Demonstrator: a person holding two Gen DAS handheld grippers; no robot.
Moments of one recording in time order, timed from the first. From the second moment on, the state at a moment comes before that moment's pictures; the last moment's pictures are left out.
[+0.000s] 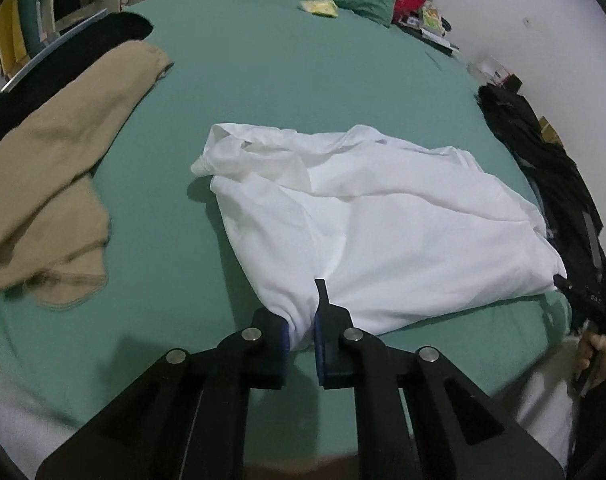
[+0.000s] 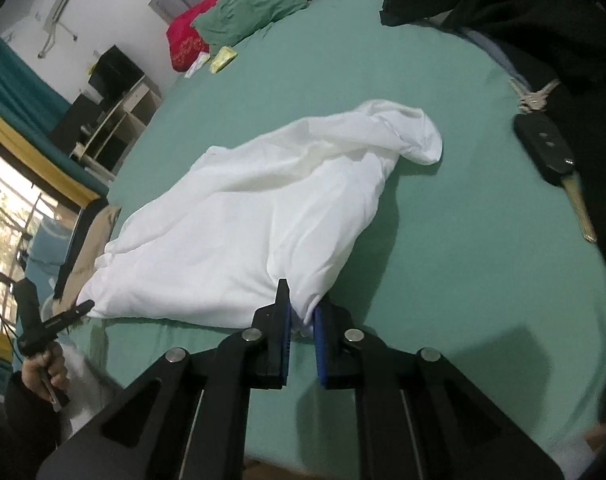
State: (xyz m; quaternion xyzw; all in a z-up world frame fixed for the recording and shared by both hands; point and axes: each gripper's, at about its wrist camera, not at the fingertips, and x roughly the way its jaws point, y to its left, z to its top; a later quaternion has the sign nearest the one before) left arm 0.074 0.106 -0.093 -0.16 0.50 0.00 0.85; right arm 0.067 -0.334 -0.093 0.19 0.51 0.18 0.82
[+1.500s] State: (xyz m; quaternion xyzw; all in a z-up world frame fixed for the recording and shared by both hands) left arm 0.232 0.089 -0.095 -0.01 0.51 0.02 0.86; right arm 0.242 -0.250 -0.109 0.08 0.49 0.22 0.84
